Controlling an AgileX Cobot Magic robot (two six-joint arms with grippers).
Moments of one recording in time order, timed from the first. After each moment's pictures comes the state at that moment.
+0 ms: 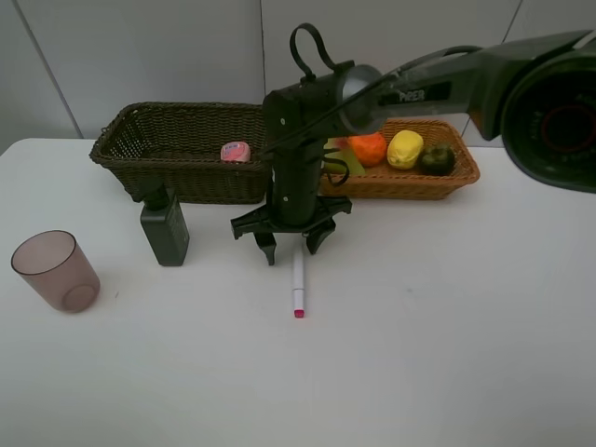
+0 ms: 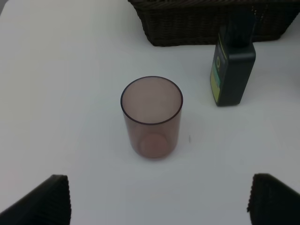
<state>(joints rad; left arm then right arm) 0.07 0.00 -0.42 -0.16 1.08 0.11 0.71 2.35 -1.76 -0.04 1.01 0.33</state>
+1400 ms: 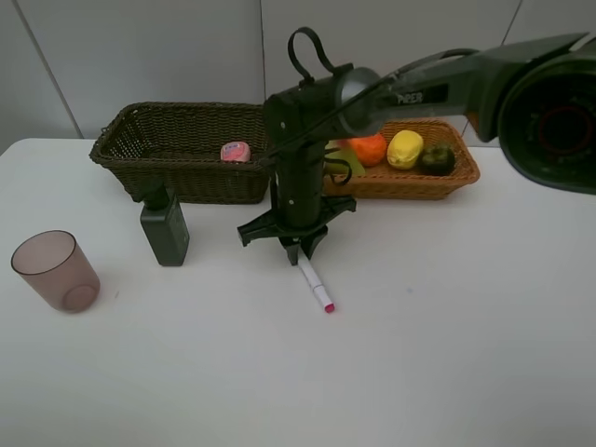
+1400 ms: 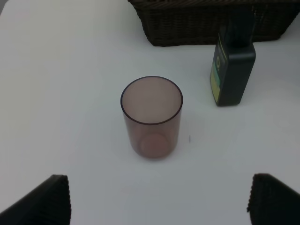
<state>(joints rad) 0.07 0.00 -0.42 -0.16 1.08 0.11 0.71 2.34 -1.76 -0.08 1.06 0.26</state>
